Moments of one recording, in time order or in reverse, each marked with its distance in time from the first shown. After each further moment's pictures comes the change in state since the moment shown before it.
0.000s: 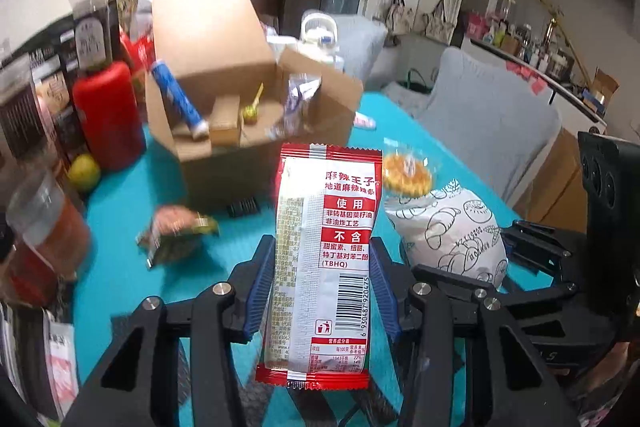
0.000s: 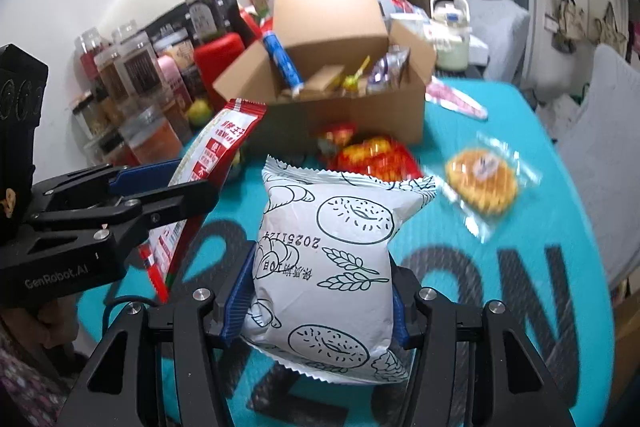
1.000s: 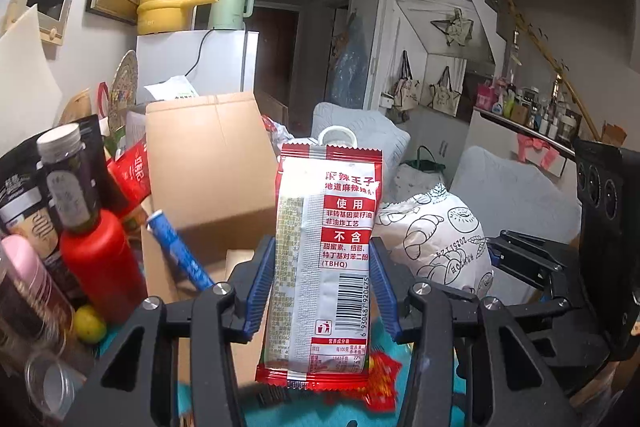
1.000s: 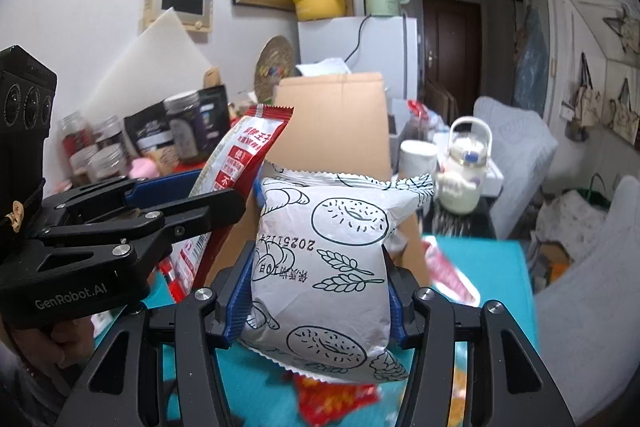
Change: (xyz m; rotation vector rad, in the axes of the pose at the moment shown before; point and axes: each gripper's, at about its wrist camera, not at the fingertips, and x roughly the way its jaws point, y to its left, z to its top) left arm 0.034 0.035 0.151 -0.004 -0.260 0.020; right arm 0.030 -0.028 0.171 -0.136 -0.231 0.002
